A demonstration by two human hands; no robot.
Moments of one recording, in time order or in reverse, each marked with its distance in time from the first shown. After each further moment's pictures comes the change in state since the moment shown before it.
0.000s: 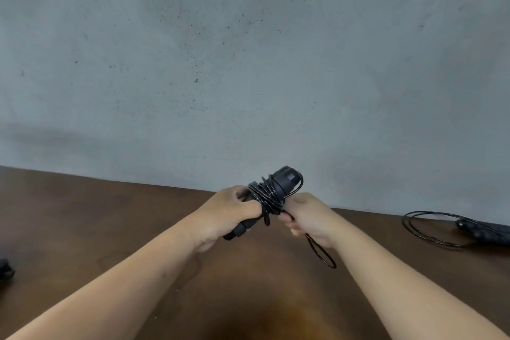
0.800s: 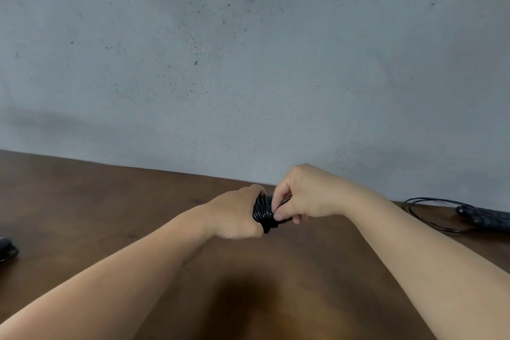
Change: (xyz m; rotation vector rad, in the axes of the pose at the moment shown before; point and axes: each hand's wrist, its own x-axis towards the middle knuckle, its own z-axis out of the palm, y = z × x) left_hand 0.010 -0.011 0.015 0.785 -0.136 -0.052; right_hand -0.023 -0.053 -0.009 -0.807 -0.166 -0.059
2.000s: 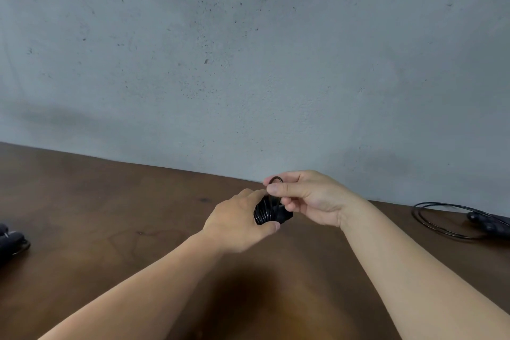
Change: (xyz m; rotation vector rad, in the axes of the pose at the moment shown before) left_hand 0.001 -0.031 0.033 -0.013 0.316 0.029; right_hand 0.023 0.009 0.024 1.107 0.019 0.080
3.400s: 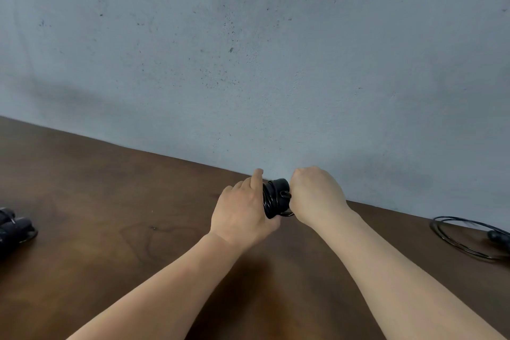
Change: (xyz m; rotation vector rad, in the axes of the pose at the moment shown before) left_hand 0.015 -0.034 0.002 0.227 0.424 0.003; right_hand 0.040 -0.006 0.058 -1.555 0.508 -0.035
